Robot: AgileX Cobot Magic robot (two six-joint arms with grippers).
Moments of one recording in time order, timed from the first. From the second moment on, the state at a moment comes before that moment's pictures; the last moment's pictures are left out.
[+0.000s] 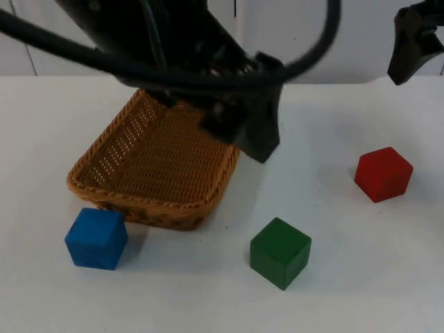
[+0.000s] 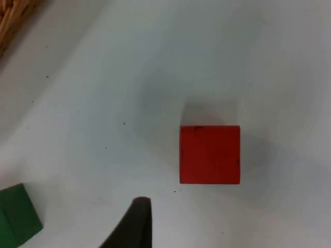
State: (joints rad) right arm 0.28 1.80 -1.49 0.03 0.94 -0.14; left arm -0.75 1.49 -1.14 -0.09 0.80 0.10
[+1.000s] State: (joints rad) right arm 0.28 2.00 -1.51 0.06 0.85 -0.15; left arm -0.83 1.84 -1.18 -0.04 0.58 -0.03
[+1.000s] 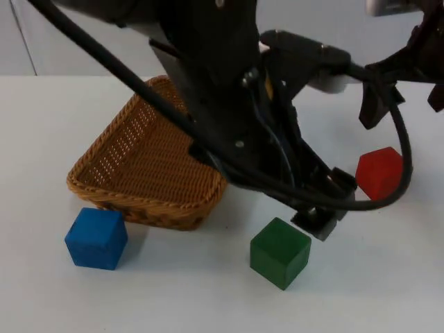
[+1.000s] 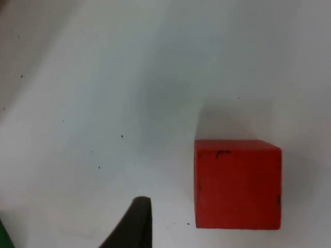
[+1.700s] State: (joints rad) right arm 0.28 2.11 -1.51 0.08 0.78 -0.15; left arm -0.83 2.01 -1.18 -0.04 0.40 -0.03
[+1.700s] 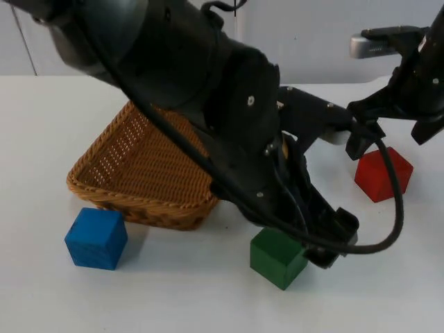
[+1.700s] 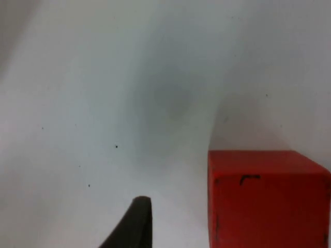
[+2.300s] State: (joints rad) right arm 0.28 2.16 -1.51 0.08 0.74 -0.15; left arm -0.83 2.07 -1.18 -0.04 0.33 -0.03
